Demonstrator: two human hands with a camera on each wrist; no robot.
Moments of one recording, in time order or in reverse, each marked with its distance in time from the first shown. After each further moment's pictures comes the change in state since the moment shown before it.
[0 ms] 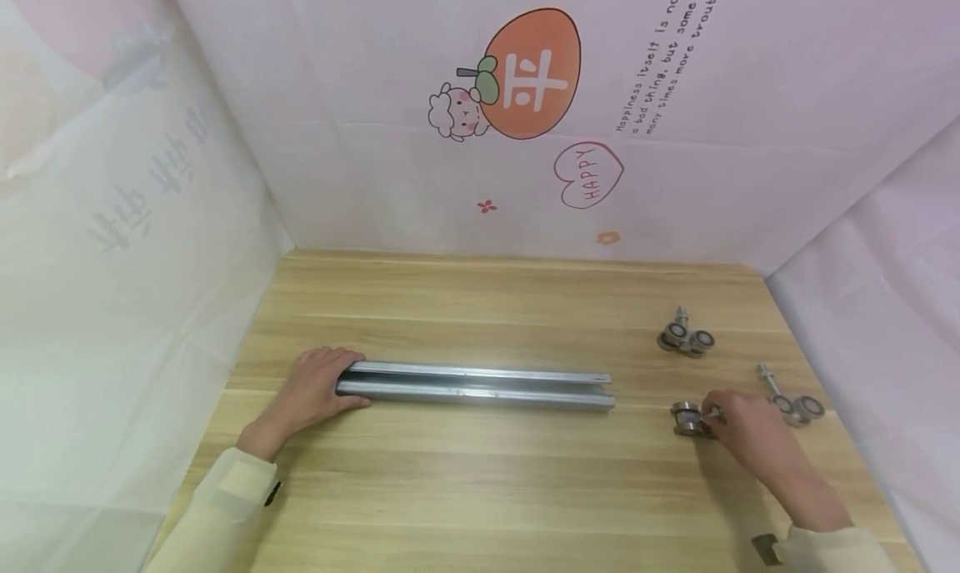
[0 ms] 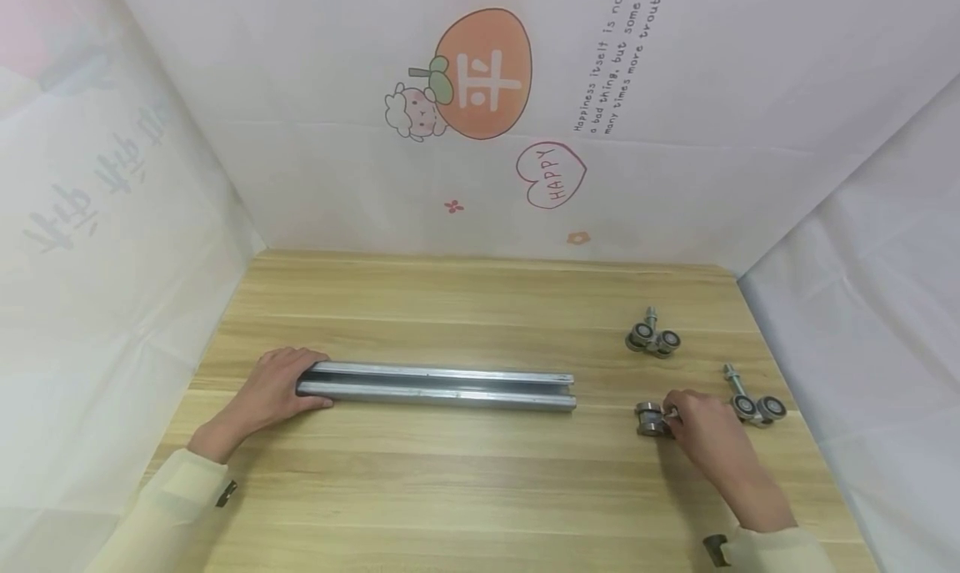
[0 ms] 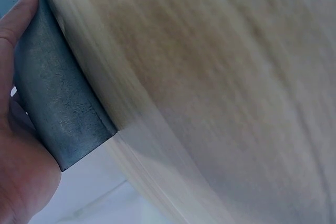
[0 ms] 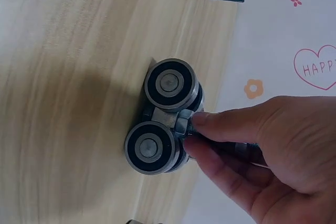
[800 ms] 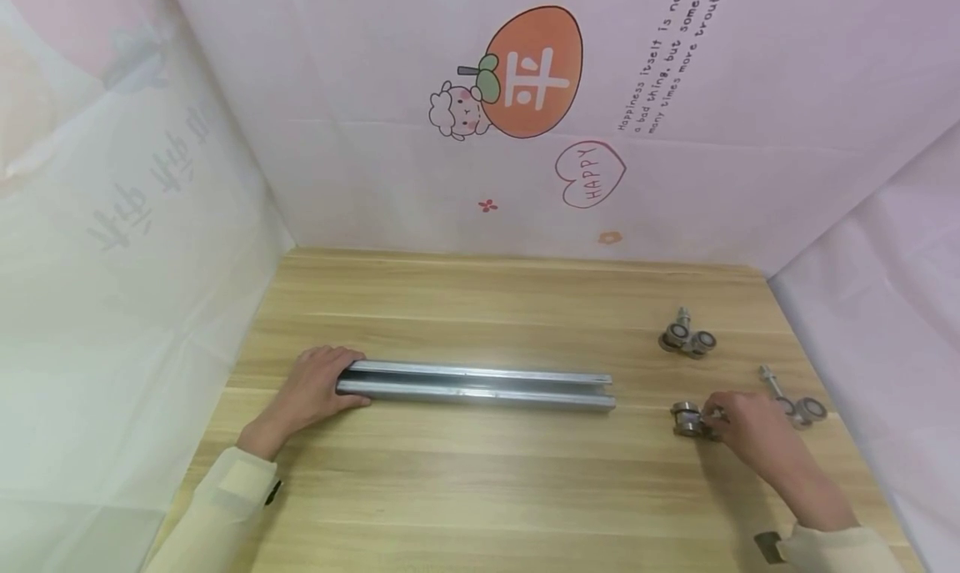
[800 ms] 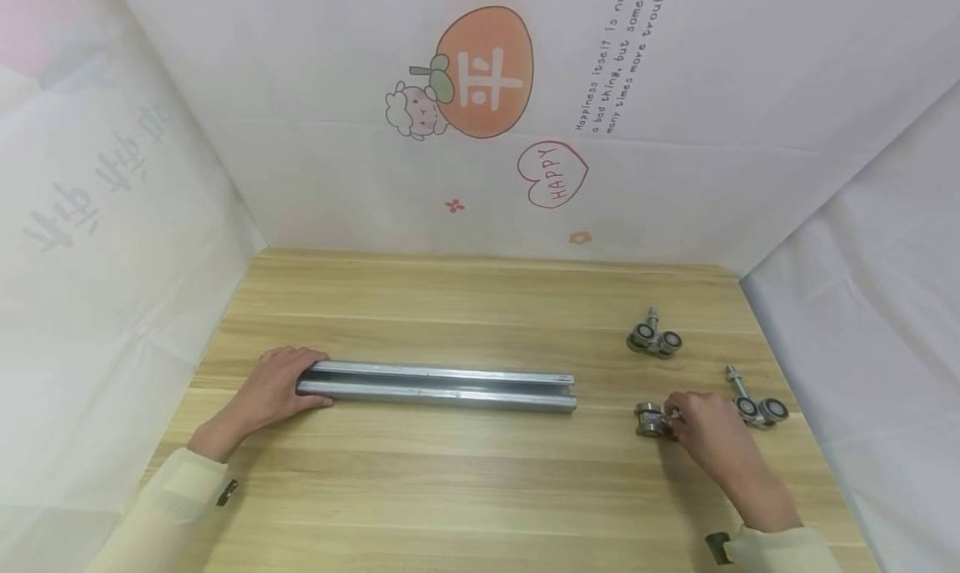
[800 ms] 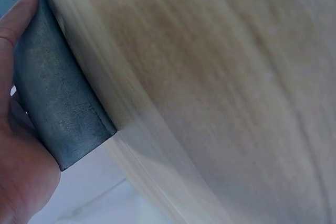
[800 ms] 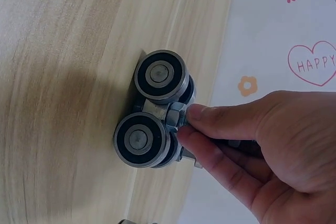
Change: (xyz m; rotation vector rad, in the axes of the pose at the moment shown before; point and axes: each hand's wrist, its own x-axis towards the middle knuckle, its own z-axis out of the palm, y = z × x) left_hand 0.000 0.002 -0.001 0.006 -0.016 -0.011; right_hand 0.005 0.002 -0.004 -0.003 0.007 -0.042
